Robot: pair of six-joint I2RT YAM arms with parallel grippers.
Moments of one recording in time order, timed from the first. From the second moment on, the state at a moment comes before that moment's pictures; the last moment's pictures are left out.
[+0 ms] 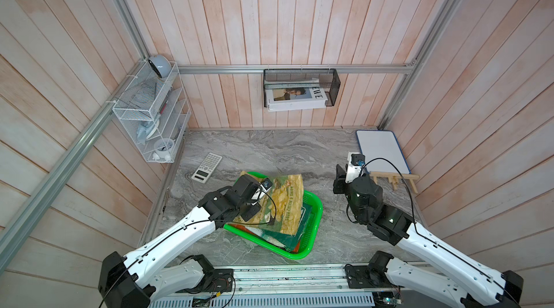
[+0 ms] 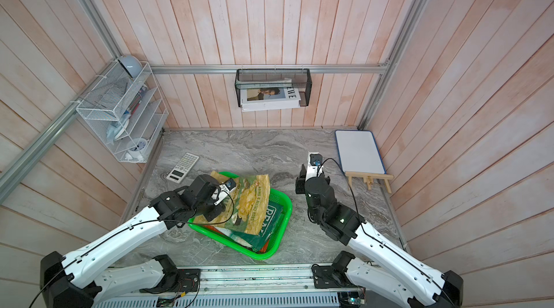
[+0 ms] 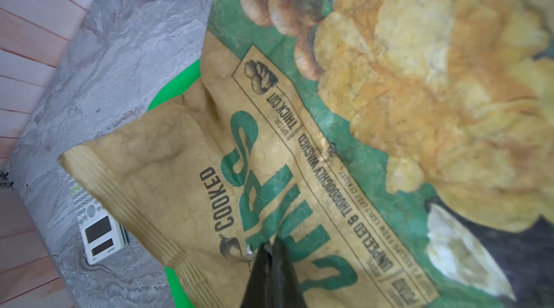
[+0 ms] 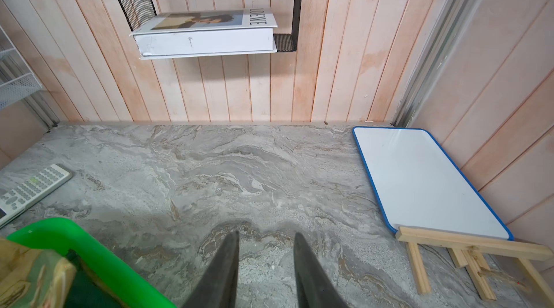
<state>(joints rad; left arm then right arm) -0.76 1.12 0.92 -0.79 -0.18 0.27 0.83 0.87 0.76 -0.20 0.71 0.24</state>
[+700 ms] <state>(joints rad) -0.79 1.19 0.91 -0.62 -0.27 0.23 0.82 0.94 0.76 -0.24 0.61 0.34</state>
